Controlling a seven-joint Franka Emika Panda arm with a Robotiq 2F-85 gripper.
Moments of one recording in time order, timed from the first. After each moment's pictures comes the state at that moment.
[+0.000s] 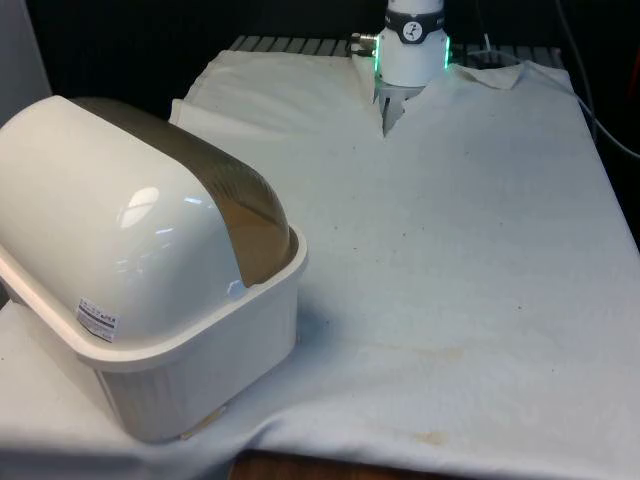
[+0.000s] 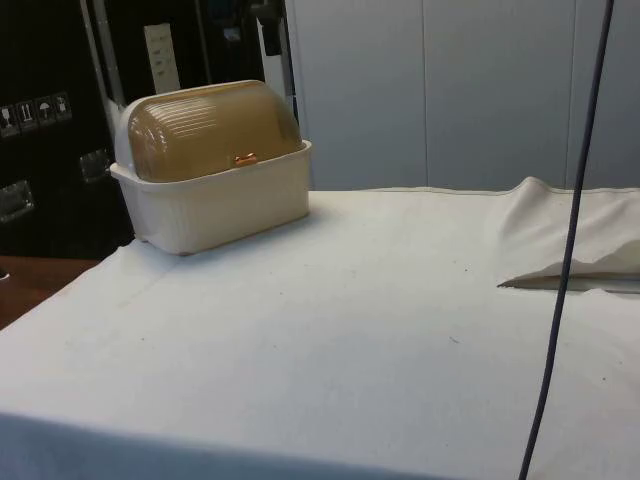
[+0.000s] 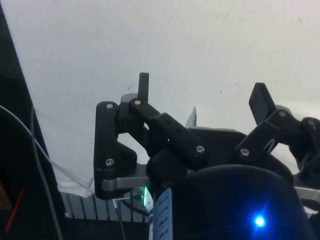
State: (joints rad) arm 0.05 0.04 -0.05 -1.88 0.04 1.90 0.04
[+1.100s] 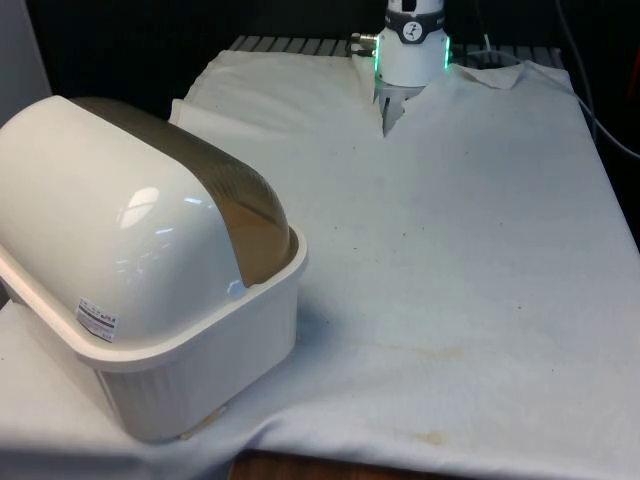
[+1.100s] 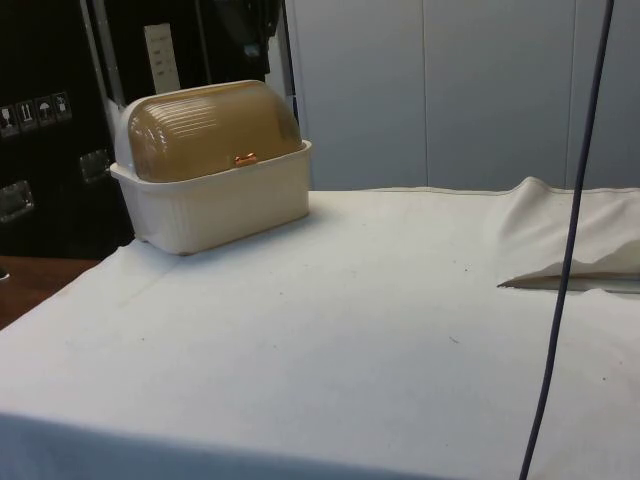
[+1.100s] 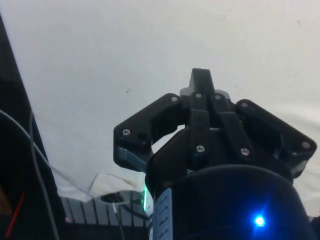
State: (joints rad) arm 0.04 0.05 -0.06 -1.90 0.04 1.93 0.03
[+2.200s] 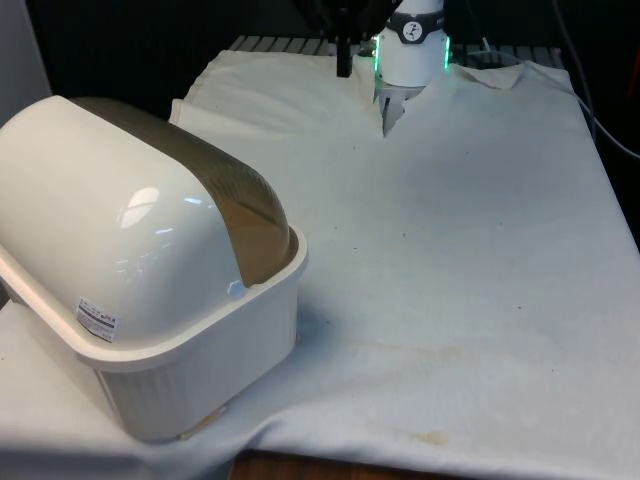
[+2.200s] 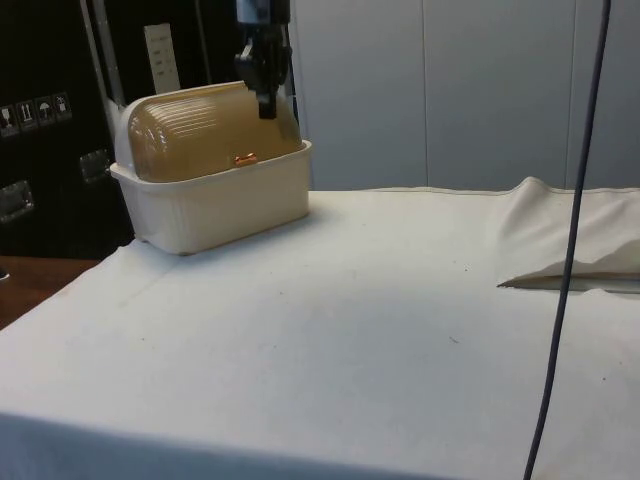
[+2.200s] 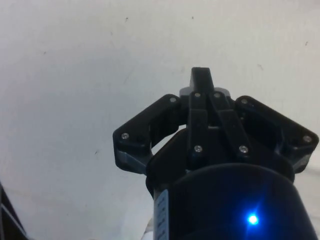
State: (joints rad) arm 0.02 0.10 -0.14 -2.04 0.00 2.25 -0.04
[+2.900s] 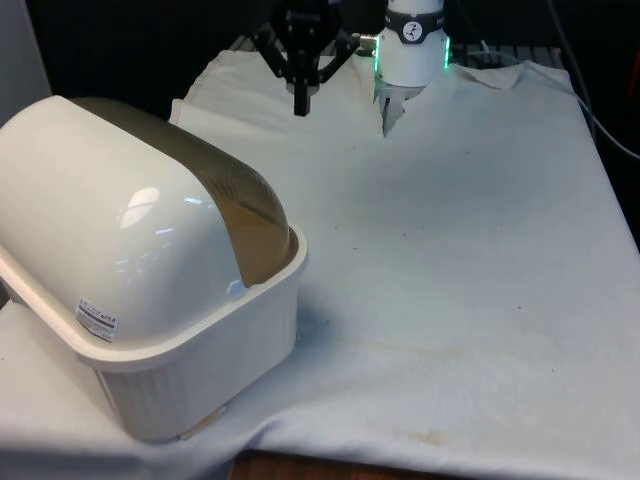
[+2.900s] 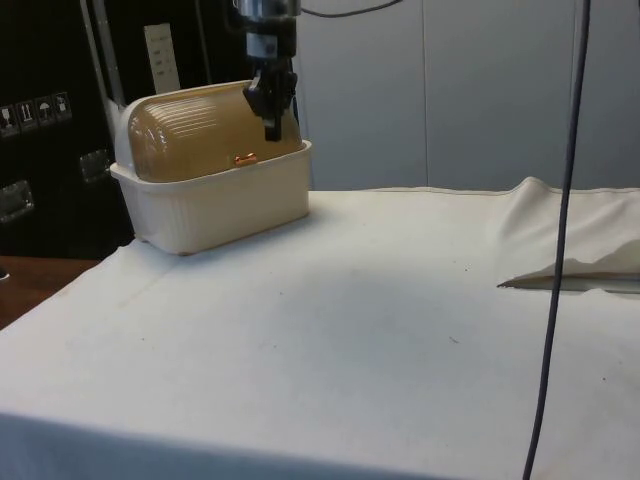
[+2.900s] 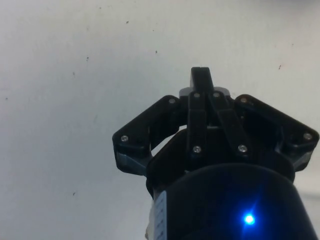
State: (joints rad) arm 0.02 0.20 -0.20 -2.05 -0.01 2.40 -0.08
